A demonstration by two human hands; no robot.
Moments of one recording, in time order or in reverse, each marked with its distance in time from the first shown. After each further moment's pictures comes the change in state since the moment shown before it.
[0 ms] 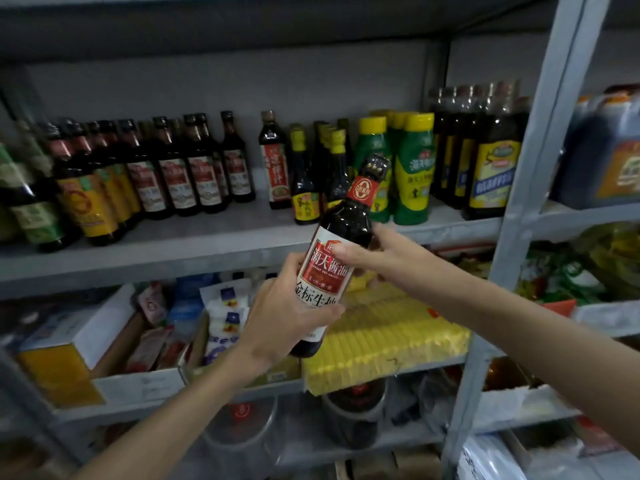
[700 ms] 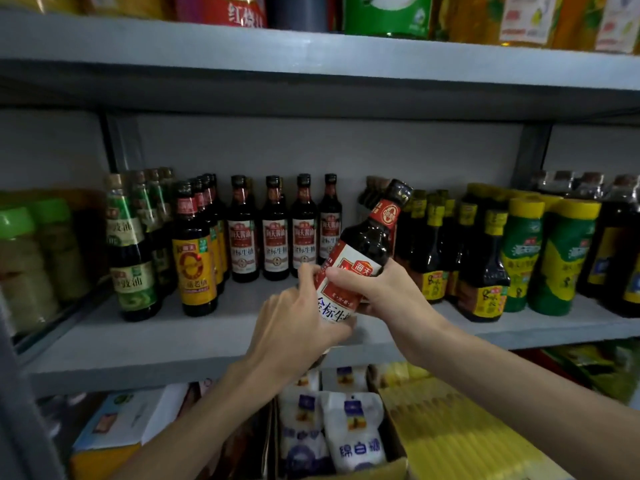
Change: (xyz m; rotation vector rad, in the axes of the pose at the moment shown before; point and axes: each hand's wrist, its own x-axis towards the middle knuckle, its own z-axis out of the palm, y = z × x) left_hand 0.087 -0.117 -0.234 0.431 0.169 0.174; right_hand 0.187 -0.106 0.215 0.376 0.185 -0.065
